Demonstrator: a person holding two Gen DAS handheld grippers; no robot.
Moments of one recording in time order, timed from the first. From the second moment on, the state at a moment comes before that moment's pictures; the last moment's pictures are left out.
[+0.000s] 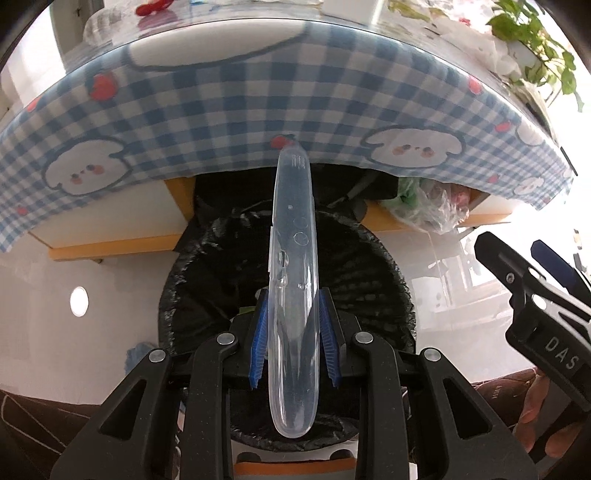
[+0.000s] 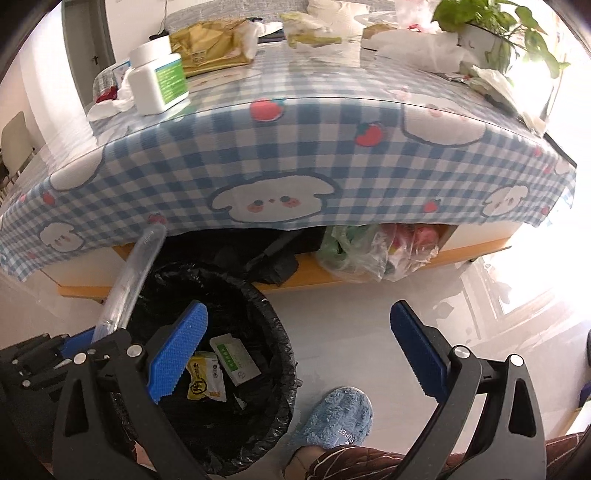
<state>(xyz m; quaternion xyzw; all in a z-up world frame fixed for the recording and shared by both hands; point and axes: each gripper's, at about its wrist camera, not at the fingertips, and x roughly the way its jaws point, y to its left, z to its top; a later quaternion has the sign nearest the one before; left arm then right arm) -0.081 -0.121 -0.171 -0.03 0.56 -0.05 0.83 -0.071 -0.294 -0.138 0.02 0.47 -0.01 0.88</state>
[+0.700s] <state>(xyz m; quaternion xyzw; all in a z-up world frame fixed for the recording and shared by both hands) -0.079 -0.077 -0.133 -0.05 0.51 -0.01 0.86 -0.062 -0.286 -0.124 0.02 0.46 0.00 0.89</state>
